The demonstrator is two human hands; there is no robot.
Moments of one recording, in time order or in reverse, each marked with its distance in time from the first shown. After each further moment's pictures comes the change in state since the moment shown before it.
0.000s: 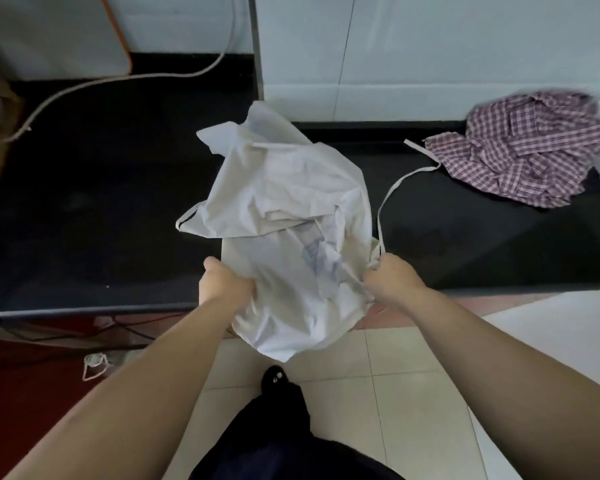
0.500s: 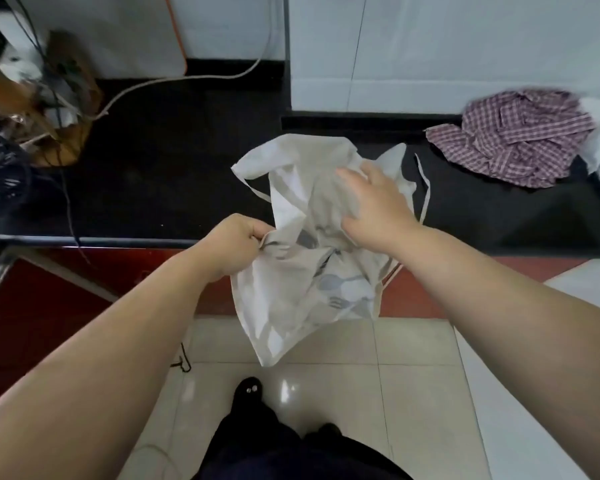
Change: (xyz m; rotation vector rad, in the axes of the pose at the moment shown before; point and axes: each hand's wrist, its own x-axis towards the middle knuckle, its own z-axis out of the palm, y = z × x) left_hand -0.126 -0.034 -0.079 -0.058 -0.305 0.581; right_hand -0.128 -0.035 -0.025 -0.212 0.233 -0.624
